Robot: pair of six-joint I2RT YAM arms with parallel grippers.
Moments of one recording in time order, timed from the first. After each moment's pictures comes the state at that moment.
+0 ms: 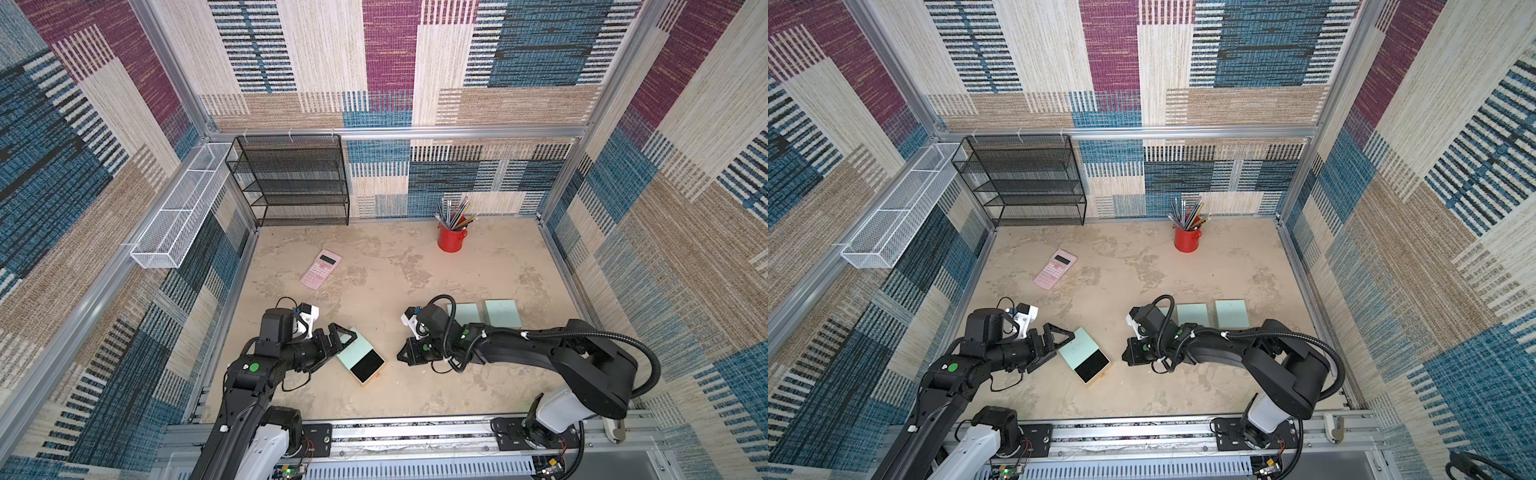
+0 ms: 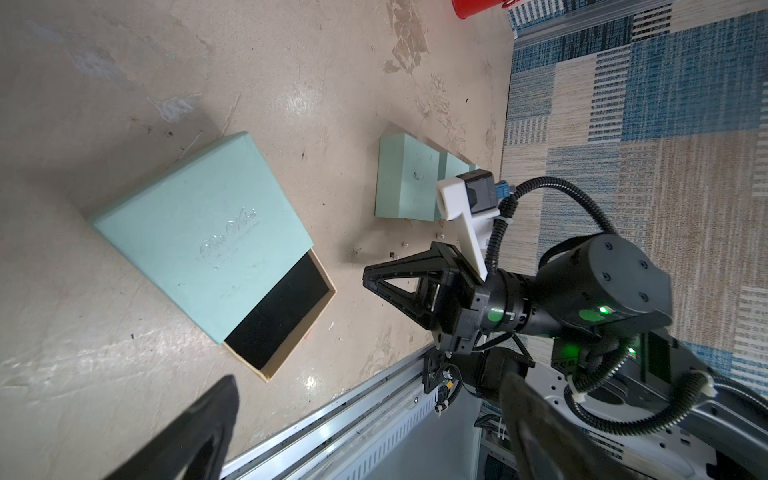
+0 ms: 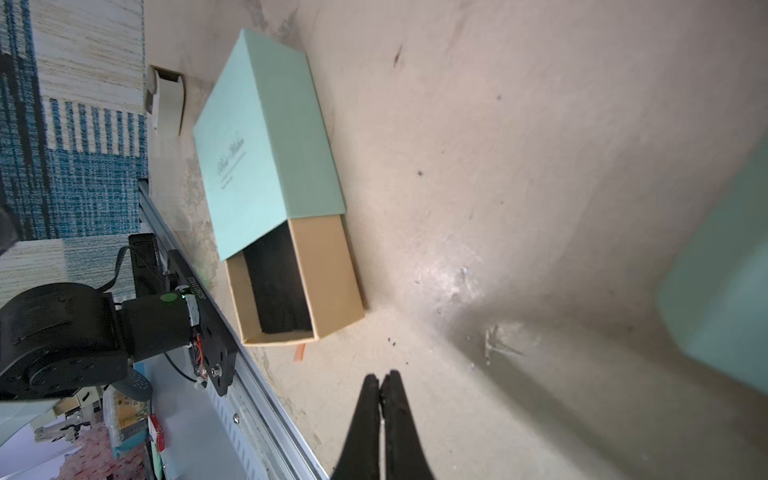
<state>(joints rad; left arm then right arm) -0.16 0.67 0.62 -0.79 0.65 -0.71 0.89 1.59 0.73 -0.04 -0.39 0.74</state>
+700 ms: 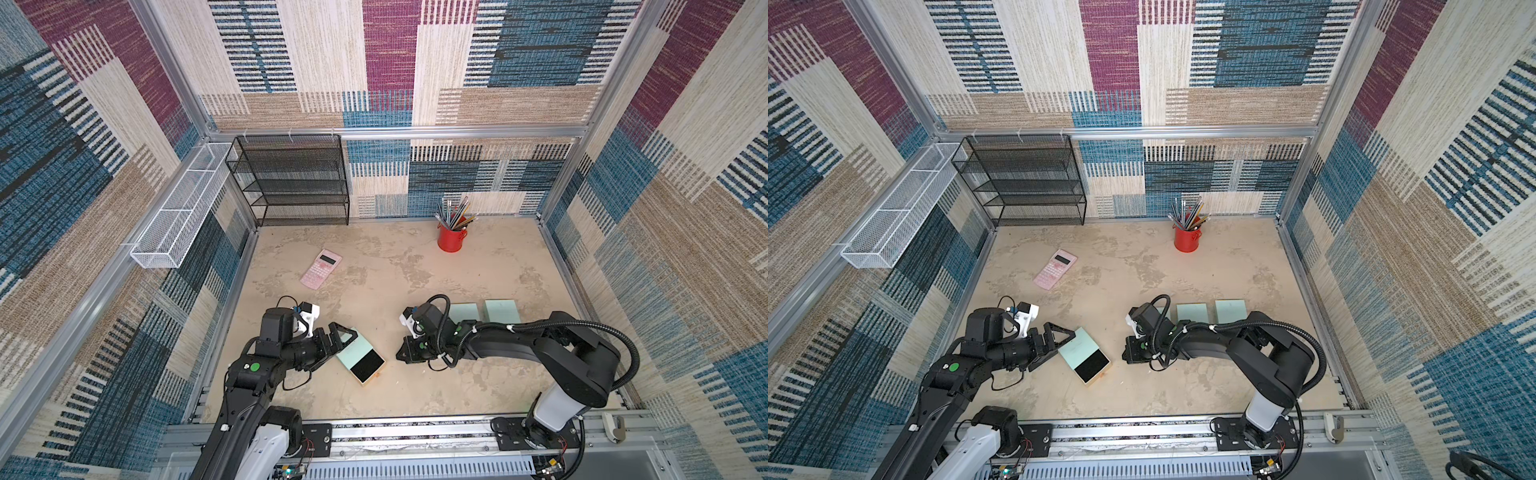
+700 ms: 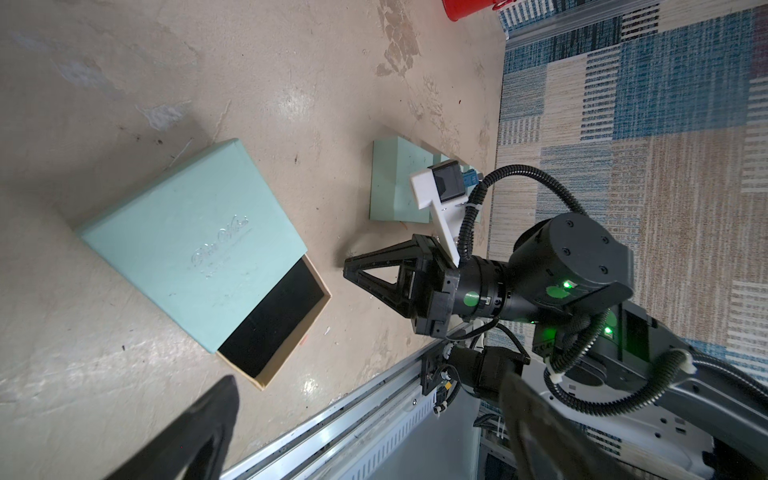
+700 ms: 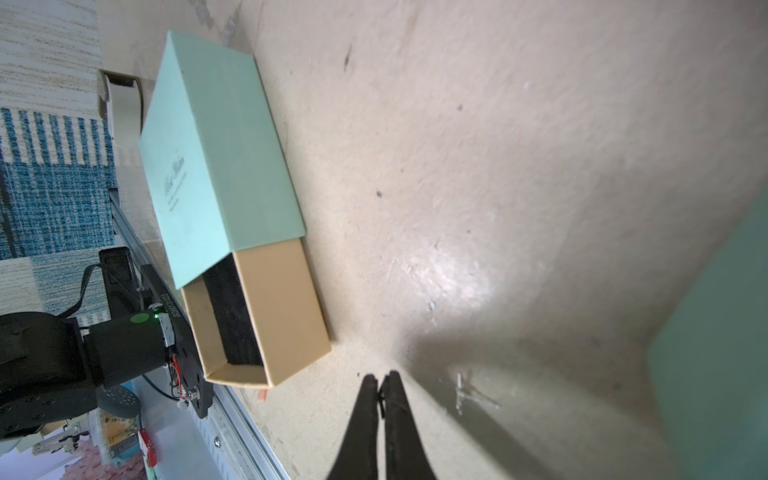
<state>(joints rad) -0.16 0.67 0.61 -0.77 0.66 -0.71 0.88 1.67 0.77 -0.04 -0.39 0.74</state>
